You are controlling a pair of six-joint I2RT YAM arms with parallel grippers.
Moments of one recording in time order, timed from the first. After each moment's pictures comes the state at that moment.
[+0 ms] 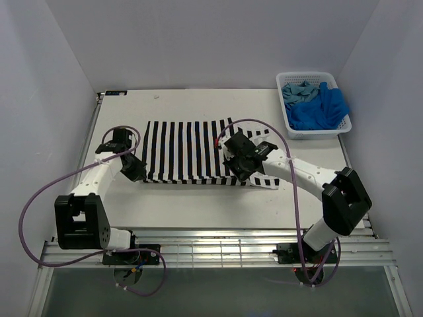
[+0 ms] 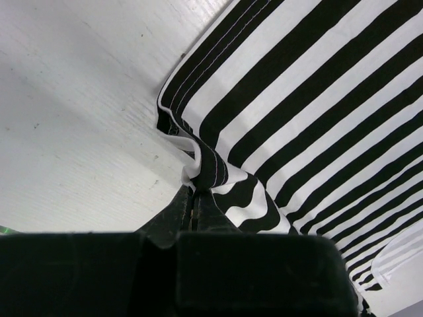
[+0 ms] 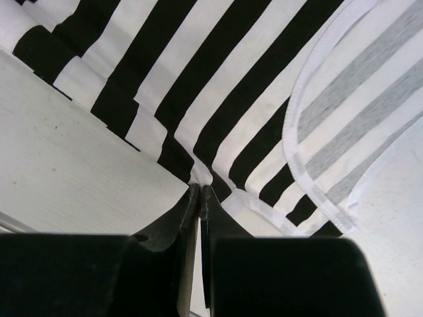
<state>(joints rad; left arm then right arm) 0.00 1.36 0.93 -0.81 -0.04 -0.87 0.82 1.56 1.13 -0.67 0.08 0.00</state>
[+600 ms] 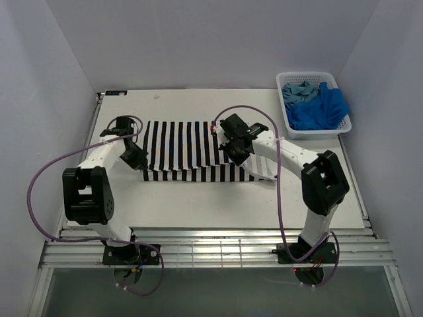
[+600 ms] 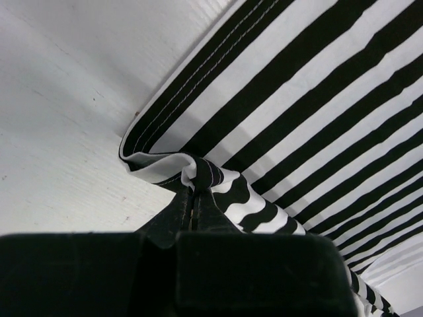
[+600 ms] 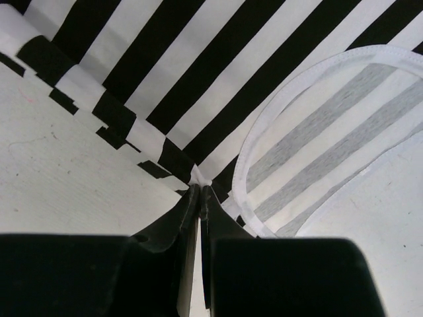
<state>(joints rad) 0.00 1.61 1.12 -0.80 -0.02 -0.83 0.70 1.79 1.41 -0.75 0.04 -0.15</state>
